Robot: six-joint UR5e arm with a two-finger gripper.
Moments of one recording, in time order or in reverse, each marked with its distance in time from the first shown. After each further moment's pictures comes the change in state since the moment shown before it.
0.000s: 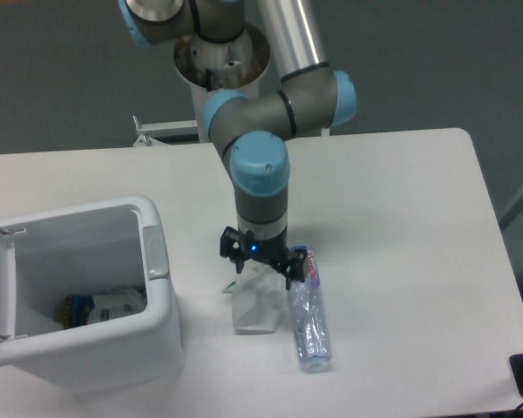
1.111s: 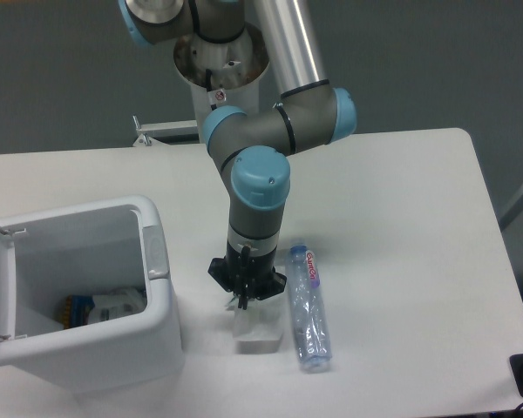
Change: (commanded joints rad) arm 0.018 0.049 0.100 -0.011 -0.153 -0.155
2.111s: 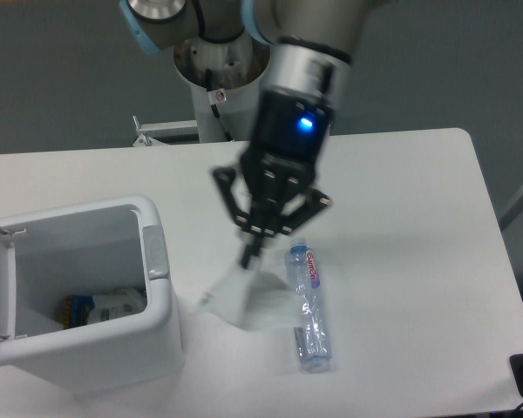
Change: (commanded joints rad) arm -0.029 0.252 0.226 -0.005 -0.401 -0.589
